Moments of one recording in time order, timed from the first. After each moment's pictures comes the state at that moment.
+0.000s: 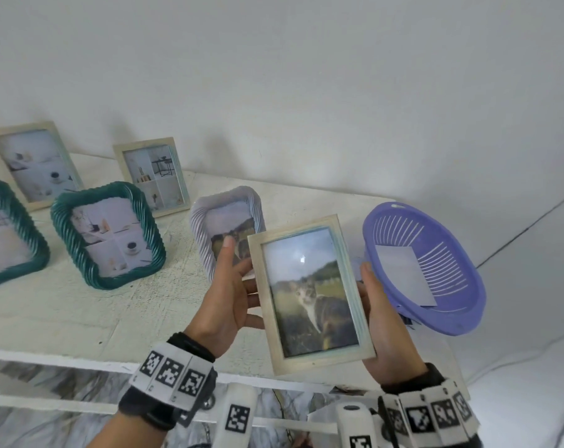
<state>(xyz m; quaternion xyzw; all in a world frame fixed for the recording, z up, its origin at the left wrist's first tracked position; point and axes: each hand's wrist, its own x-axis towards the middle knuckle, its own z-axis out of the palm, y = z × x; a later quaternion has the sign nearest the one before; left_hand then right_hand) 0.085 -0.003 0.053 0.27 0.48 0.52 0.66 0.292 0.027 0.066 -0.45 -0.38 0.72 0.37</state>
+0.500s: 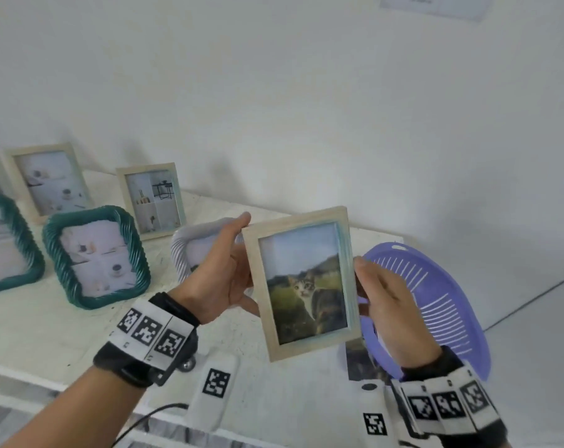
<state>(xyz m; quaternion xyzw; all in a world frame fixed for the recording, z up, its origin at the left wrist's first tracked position) 0.100 0.071 0.118 0.33 0.48 0.48 0.66 0.330 0.126 0.100 -0.39 -0.65 0.54 0.36</state>
